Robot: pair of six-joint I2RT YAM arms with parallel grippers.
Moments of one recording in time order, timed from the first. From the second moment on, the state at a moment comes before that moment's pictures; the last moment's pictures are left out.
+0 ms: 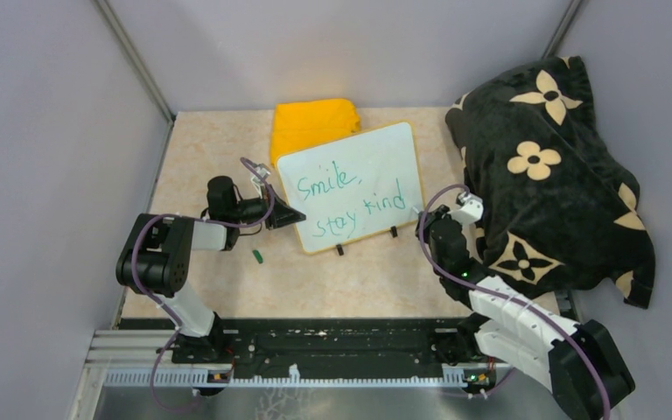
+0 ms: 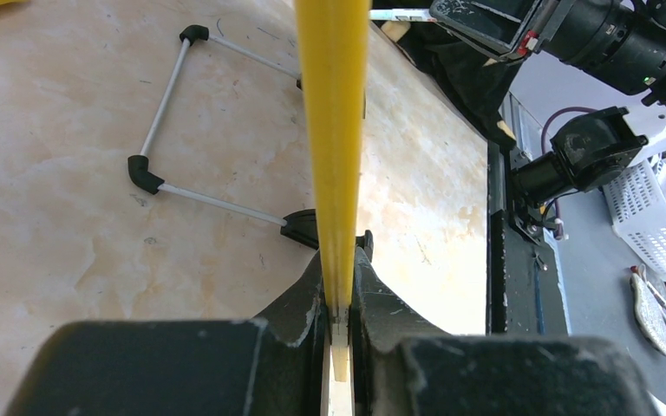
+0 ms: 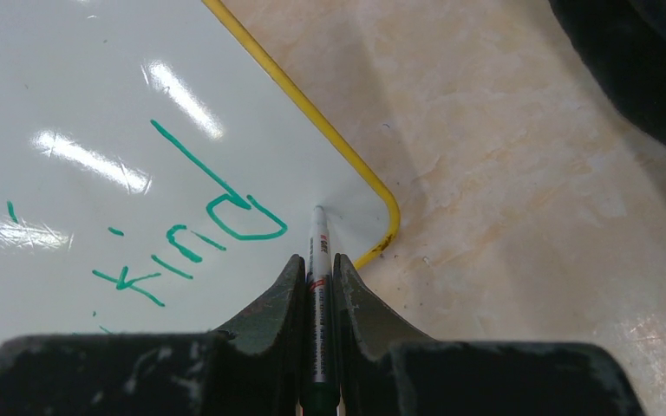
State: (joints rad) left arm -0.15 1.70 0.58 0.88 1.14 -0.38; right arm 0.54 0.89 0.30 0.27 0.57 0.69
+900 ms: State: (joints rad) left arm -0.15 1.70 0.58 0.88 1.13 -0.38; right arm 0.53 0.86 0.30 0.19 0.55 0.72
